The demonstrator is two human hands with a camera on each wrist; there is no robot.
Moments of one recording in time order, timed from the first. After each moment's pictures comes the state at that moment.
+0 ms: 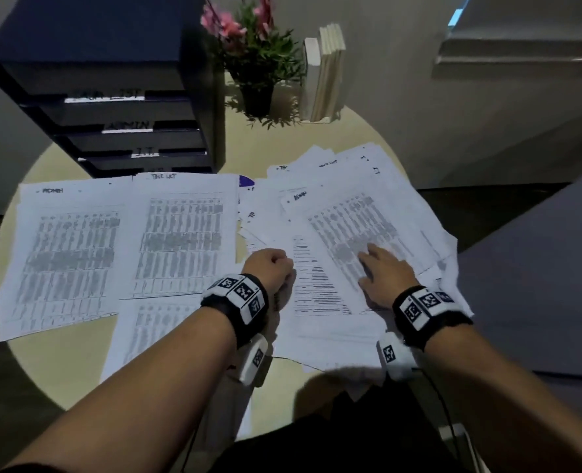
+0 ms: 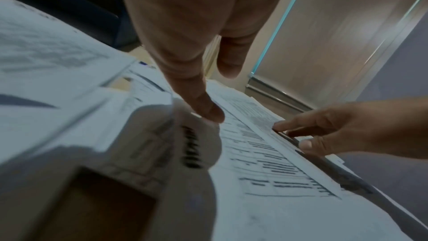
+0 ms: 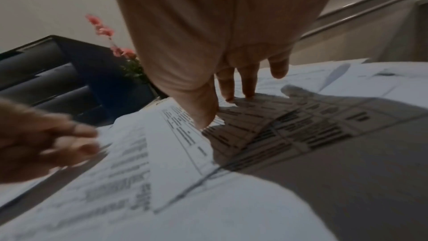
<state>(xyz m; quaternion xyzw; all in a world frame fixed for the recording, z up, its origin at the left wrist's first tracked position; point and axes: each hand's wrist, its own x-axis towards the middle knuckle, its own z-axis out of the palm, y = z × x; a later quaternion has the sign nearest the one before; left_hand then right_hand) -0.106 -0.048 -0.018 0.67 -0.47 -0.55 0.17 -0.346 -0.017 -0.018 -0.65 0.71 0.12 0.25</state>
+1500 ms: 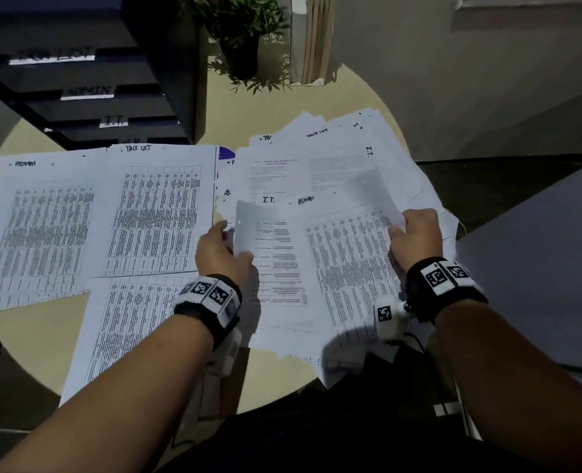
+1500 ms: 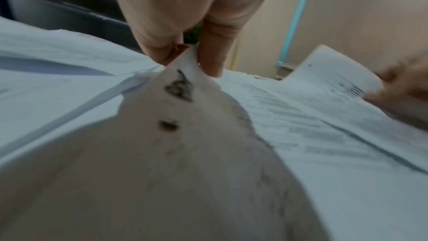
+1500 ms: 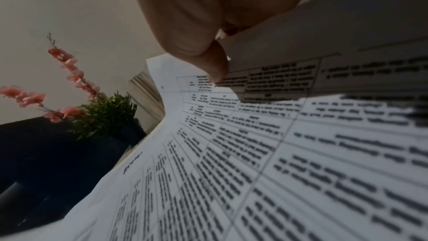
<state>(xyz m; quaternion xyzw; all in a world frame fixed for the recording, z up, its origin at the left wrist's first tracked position) -0.108 -0.032 -0.035 0.78 -0.47 -0.32 0.24 -0.412 -0.040 -0.033 -0.51 0.81 -0.18 0.22</state>
